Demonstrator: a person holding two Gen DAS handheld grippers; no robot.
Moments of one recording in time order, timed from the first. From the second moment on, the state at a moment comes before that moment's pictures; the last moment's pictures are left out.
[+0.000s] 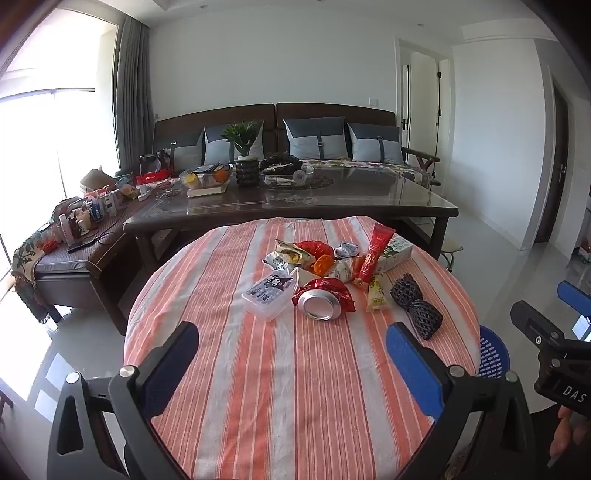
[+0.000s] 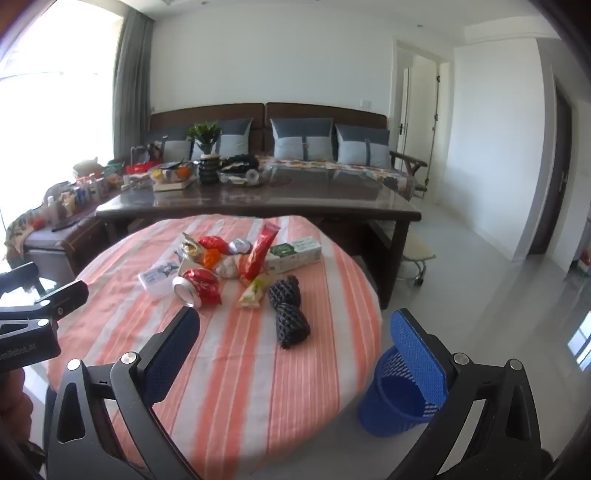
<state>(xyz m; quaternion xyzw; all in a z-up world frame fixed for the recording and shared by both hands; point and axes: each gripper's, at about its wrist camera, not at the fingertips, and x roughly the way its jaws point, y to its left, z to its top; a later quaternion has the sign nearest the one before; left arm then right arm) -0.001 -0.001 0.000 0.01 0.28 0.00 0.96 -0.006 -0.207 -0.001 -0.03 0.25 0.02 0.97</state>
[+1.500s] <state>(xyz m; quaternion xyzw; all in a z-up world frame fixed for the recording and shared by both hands) 0.000 -0.007 -0.004 0.01 0.28 0.00 0.96 -0.005 -0.210 0.001 -0.03 0.26 0.02 0.97</state>
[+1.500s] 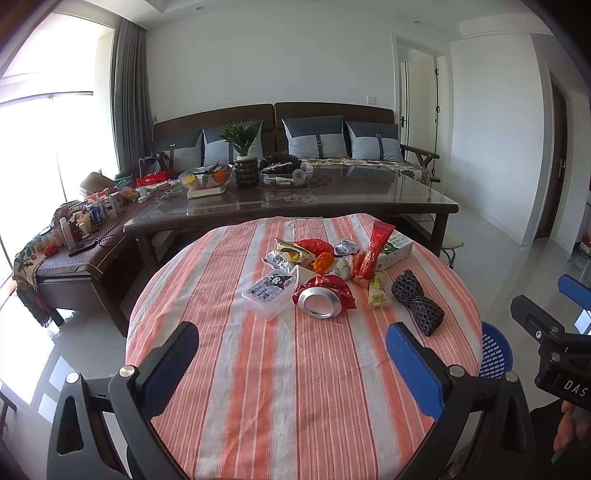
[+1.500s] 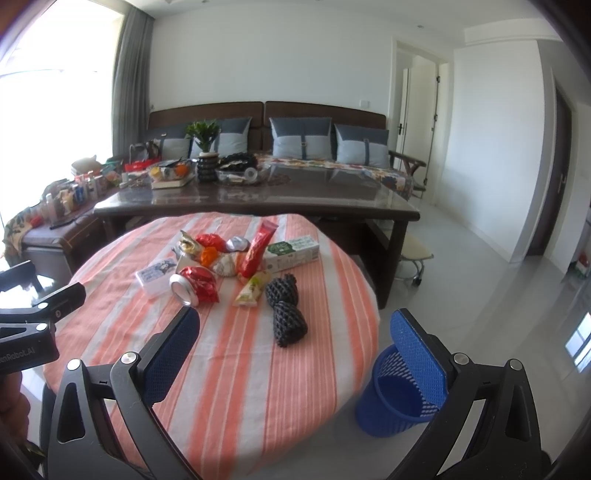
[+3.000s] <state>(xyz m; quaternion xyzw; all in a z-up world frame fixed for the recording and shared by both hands) 0.006 -0.001 -0.012 0.00 0.30 0.00 0.95 -0.003 -0.212 -0.006 -0.04 0.26 0.02 0.96</state>
